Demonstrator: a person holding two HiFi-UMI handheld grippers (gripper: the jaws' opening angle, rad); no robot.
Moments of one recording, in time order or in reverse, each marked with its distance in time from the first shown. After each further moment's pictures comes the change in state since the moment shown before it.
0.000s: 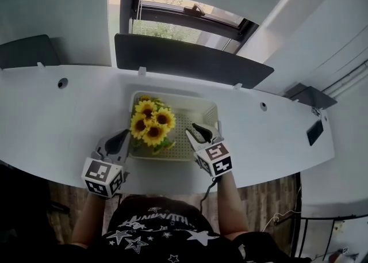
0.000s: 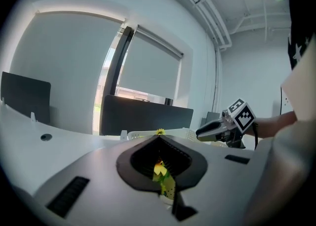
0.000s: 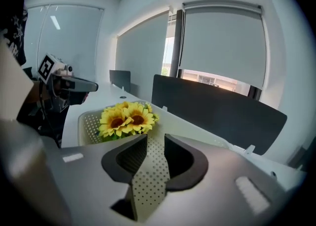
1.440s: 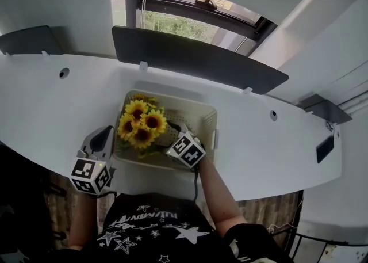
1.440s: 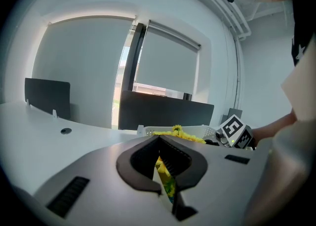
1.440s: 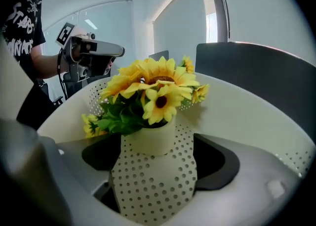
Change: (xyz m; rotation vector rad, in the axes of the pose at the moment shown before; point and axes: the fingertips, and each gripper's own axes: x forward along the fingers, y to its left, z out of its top) left arm 0.016 0.020 -0.007 -0.050 0.048 0.244; right arm 0.094 0.053 -0.056 -0.208 0.149 0.504
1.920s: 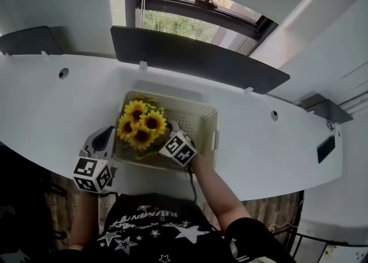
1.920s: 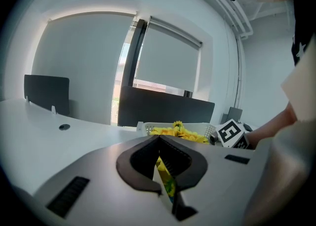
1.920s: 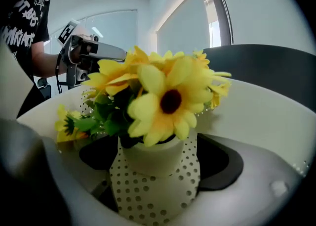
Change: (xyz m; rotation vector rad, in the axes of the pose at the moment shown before) left arm 0.010 0.000 -0.012 -0.013 0.027 -0.003; right arm 0.032 0.006 0.016 -0.026 -0.123 0.035
